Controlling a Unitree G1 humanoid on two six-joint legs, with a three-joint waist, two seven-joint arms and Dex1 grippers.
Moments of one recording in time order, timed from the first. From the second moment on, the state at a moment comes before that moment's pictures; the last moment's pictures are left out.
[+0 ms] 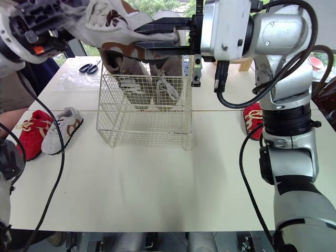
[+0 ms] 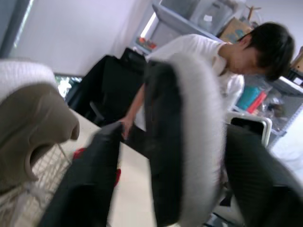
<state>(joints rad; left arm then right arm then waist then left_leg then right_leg) -1.23 0.86 0.25 0.39 -1.44 1.31 -0.68 -1.21 -0.63 0.08 0.01 0.35 -0.09 1.21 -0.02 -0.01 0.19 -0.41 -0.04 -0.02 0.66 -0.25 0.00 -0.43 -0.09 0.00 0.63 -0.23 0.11</state>
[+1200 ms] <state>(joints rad) -0.78 0.21 0.45 -0.12 -1.58 0.71 -0.16 -0.92 0.13 -0.19 -0.22 1.14 0.52 0.12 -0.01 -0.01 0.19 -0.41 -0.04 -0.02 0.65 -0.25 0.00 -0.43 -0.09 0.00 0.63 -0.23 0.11</state>
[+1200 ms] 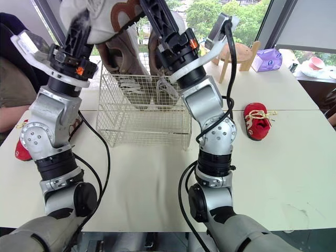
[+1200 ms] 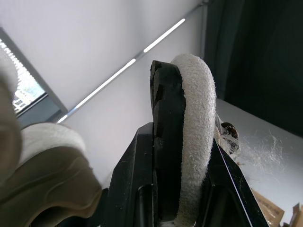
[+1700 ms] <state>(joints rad) -0.75 0.23 0.39 -0.16 -1.47 0.67 -0.21 -0.91 0.10 -0.20 -0.21 1.14 0.51 0.08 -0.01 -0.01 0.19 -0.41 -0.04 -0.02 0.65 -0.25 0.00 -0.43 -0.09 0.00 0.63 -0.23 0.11</state>
